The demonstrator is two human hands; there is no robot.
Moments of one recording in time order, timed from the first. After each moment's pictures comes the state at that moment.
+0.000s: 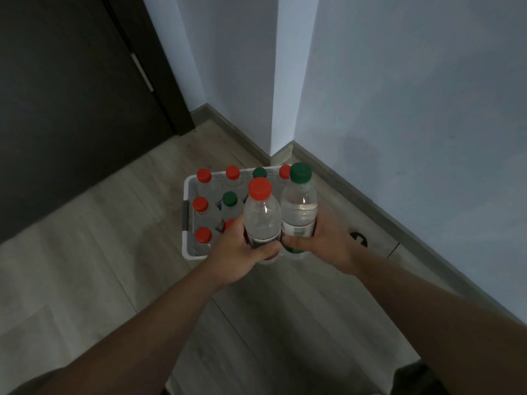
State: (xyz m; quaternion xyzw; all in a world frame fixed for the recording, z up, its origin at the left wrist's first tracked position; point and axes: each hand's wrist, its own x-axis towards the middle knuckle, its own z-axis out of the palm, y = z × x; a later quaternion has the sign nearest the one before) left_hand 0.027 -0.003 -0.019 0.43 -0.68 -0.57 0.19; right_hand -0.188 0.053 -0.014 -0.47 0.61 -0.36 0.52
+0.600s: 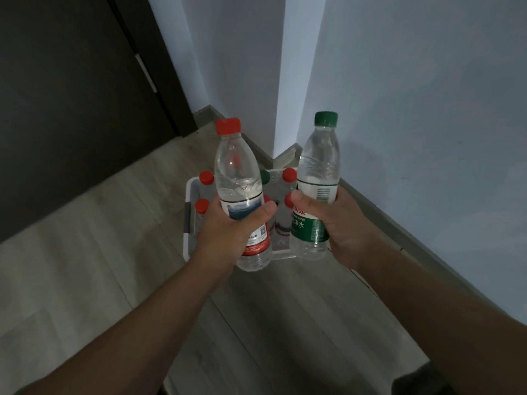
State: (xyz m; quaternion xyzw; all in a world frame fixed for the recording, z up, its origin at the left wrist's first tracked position) left_hand 0.014 -0.007 0.047 0.51 -0.48 -0.62 0.36; right_hand -0.179 0.034 0.030 -0.30 0.60 -0.50 0.54
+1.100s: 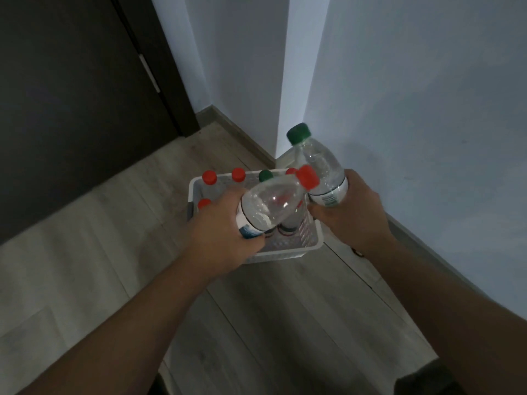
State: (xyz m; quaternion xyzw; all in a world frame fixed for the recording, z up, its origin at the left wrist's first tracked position) left_hand 0.042 -0.017 0.048 0.50 -0.78 -0.33 0.17; right_hand -0.191 0.036 0.048 -0.45 0.79 -0.33 0.26
